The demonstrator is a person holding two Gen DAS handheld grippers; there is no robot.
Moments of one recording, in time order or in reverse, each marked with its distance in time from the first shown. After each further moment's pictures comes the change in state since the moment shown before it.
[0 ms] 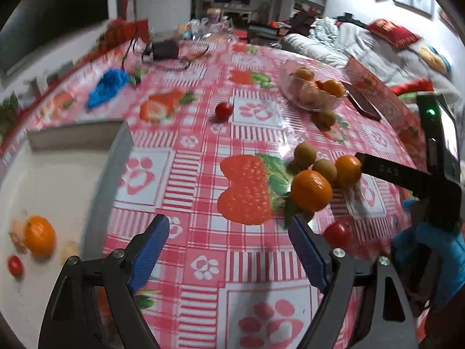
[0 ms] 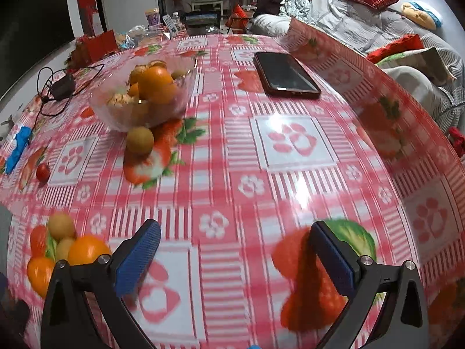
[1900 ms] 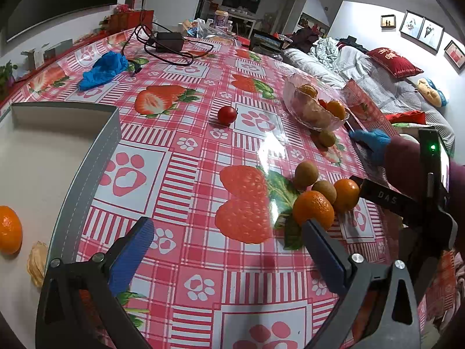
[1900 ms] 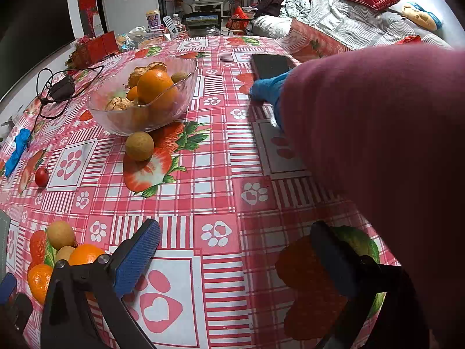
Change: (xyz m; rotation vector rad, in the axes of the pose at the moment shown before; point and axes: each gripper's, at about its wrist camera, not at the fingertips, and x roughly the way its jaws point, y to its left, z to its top) left arm 0.008 0.016 0.002 -0.092 -0.030 -0.112; right arm 0.001 -0.005 -0.001 0.001 -0.002 0.005
